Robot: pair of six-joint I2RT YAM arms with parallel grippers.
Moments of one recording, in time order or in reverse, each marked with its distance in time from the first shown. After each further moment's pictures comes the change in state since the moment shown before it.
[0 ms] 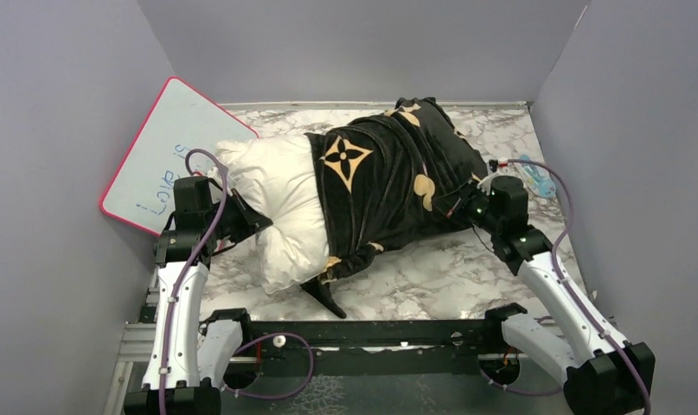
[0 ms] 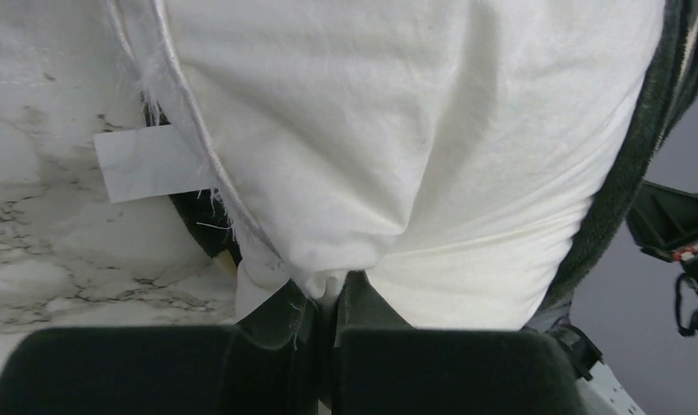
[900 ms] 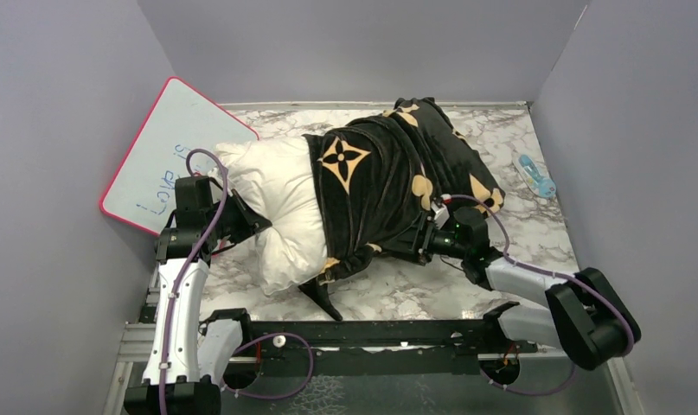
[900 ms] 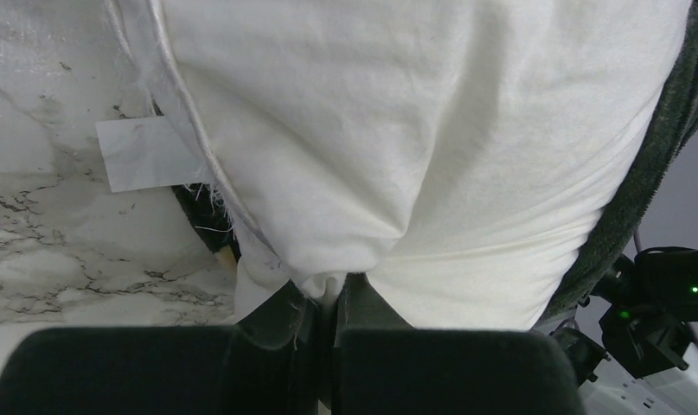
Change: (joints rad) left arm 0.001 0.026 0.013 -0.030 -0.042 0.016; right arm 0.119 0.268 -0.355 0.655 -0.455 0.317
